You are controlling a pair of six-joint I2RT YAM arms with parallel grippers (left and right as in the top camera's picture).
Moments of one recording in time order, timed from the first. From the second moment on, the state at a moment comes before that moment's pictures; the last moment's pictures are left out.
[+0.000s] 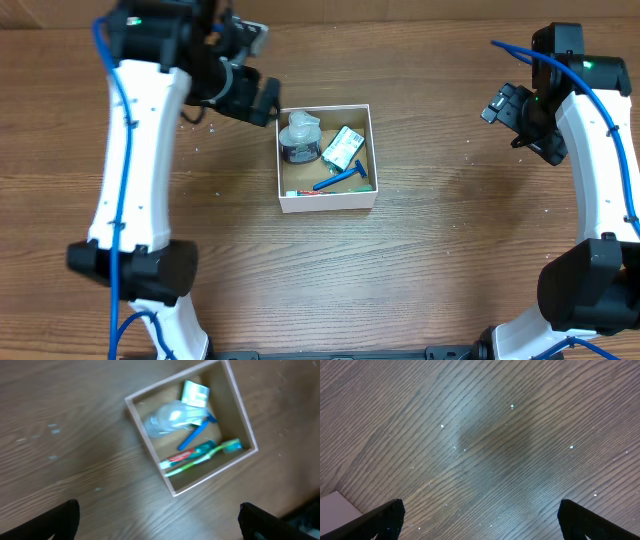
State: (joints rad) left arm -0.16 1.98 2.39 -1.69 0.28 0.15; right arm -0.09 1.79 1.71 -1.28 0.13 0.59
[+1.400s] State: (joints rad) left arm 0.15 0.02 0.01 -0.05 0.38 0.26; right arm -0.09 1.79 1.71 -1.28 0.13 0.59
